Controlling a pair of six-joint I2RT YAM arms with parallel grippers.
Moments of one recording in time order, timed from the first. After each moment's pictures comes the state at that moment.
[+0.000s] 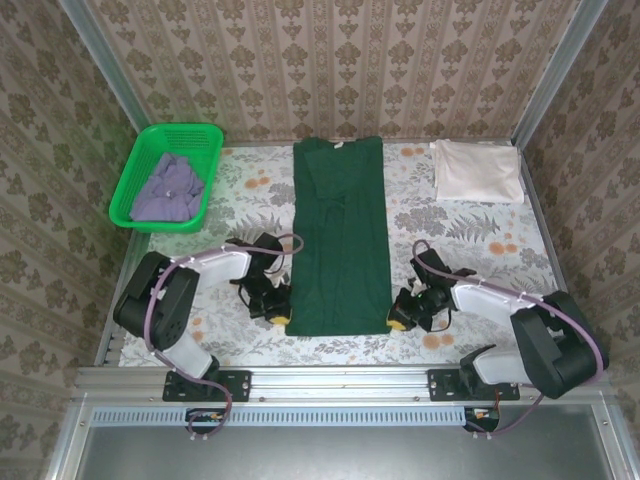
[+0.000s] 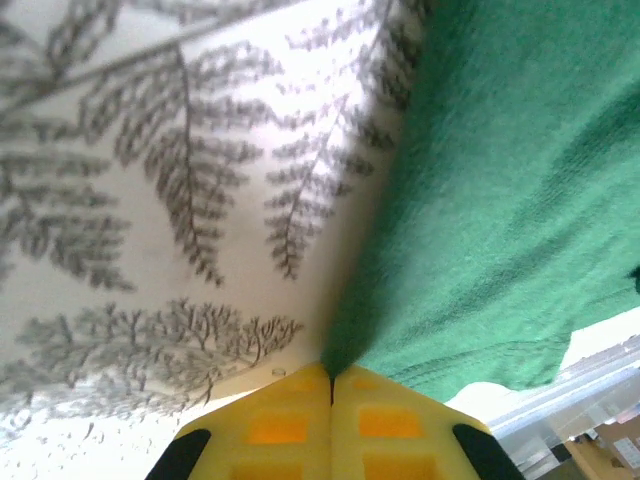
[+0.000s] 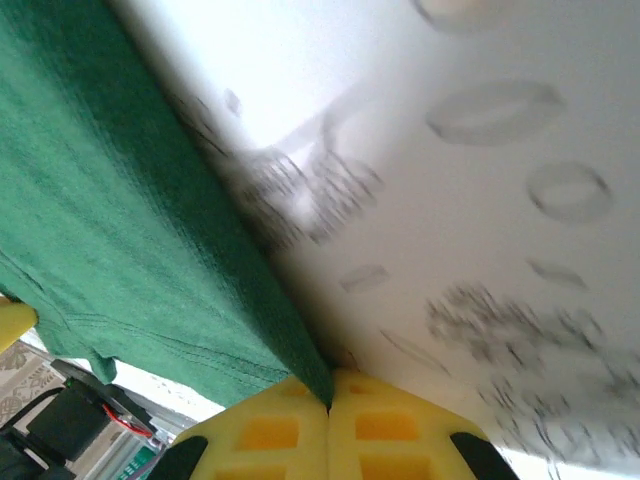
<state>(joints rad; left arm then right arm) -0.56 1.60 0.79 -0.84 0.53 -0.51 0.39 1.30 0.47 -0.52 -0.56 0.95</state>
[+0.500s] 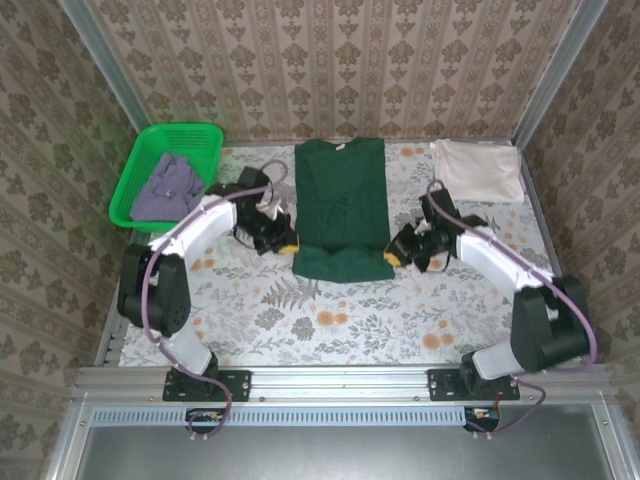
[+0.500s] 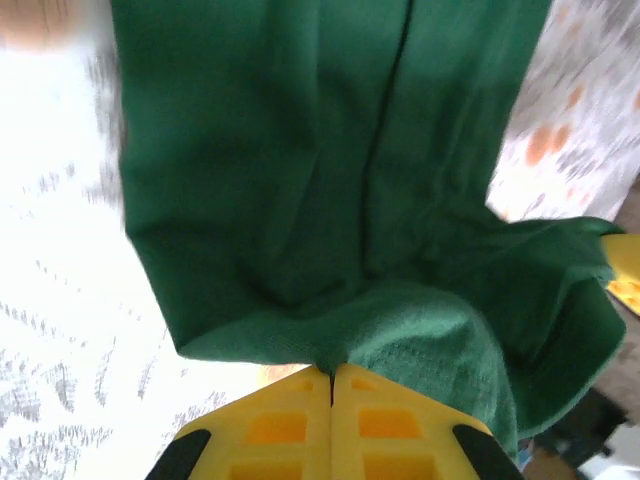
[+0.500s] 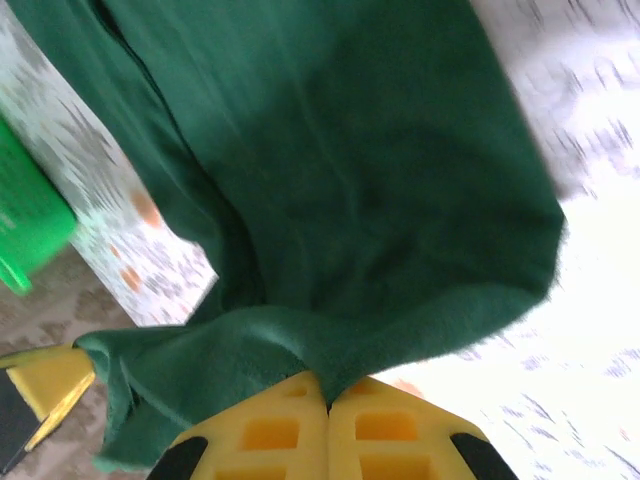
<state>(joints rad) -0.38 1.72 1.35 -0.93 0.64 -0.54 0.22 1.49 0.99 -0.62 -0.54 1.03</state>
